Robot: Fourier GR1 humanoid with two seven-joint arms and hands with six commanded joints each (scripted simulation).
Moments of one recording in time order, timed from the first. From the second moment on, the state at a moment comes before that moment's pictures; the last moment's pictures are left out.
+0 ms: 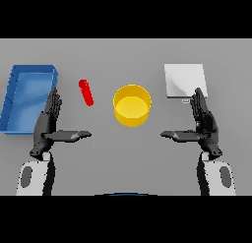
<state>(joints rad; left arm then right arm) 0.00 0.00 0.00 -1.57 0.00 0.00 0.00 0.00 0.00 0.00 -1.57 0.00 0.00 0.00</state>
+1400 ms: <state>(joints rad) -0.23 0.05 -0.05 -1.29 -0.19 0.03 -0.03 0.09 -0.05 0.13 -1.68 0.26 -0.07 -0.09</state>
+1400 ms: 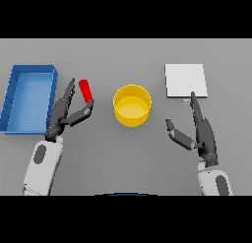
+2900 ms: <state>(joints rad) -0.59 0.00 0.06 -0.80 -0.19 0.09 -0.21 0.10 -0.05 0.11 -1.69 0.25 -0.08 -0.08</state>
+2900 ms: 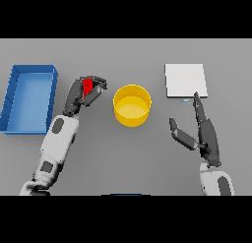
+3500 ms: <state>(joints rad) -0.57 0.01 0.02 -0.97 -0.15 0.15 -0.16 0.10 -0.05 0.13 -1.70 0.27 -0.08 -0.09</state>
